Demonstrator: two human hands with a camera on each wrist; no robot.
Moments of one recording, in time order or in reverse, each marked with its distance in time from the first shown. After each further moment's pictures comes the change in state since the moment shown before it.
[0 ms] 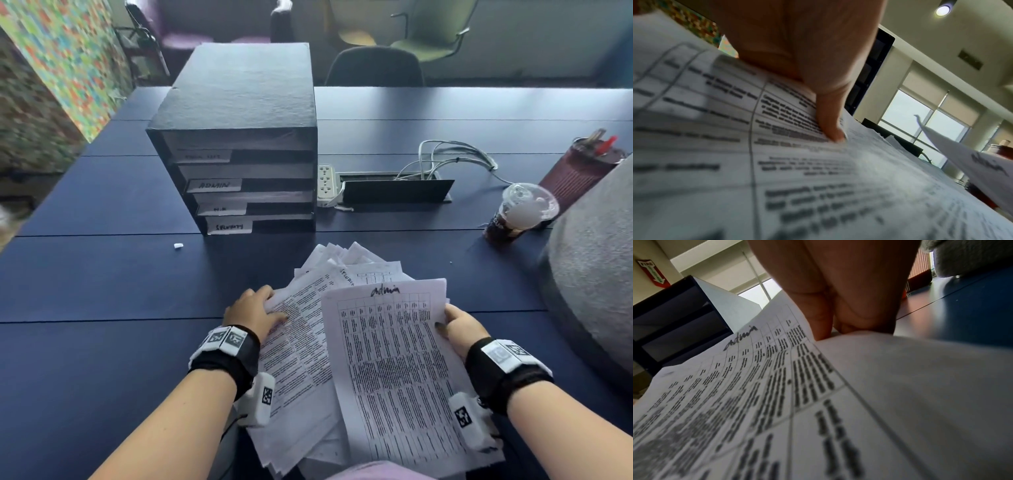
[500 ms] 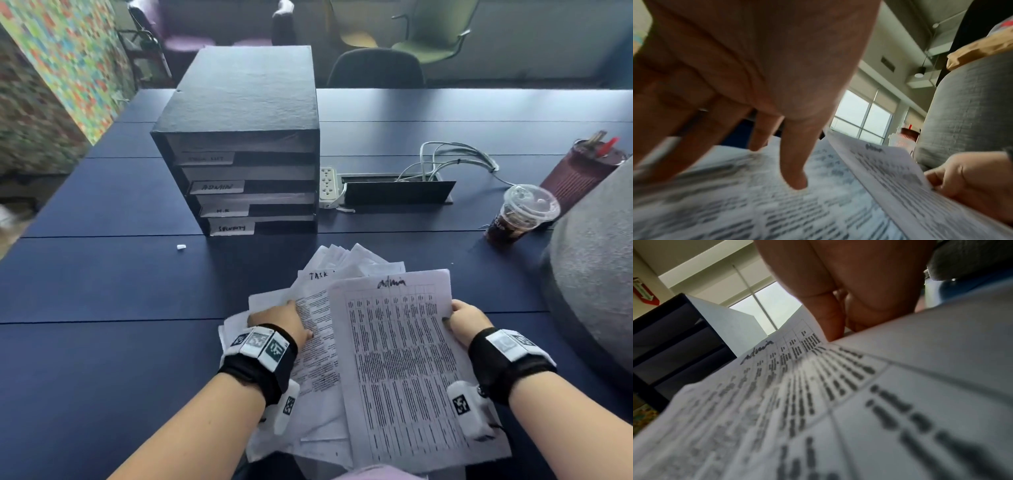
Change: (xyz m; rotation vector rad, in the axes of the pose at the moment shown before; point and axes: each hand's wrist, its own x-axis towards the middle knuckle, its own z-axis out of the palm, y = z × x) left_hand -0.014 0.044 0.006 0.294 -0.231 0.002; right_hand -0.020 -0.041 -0.010 -0.114 0.072 0.074
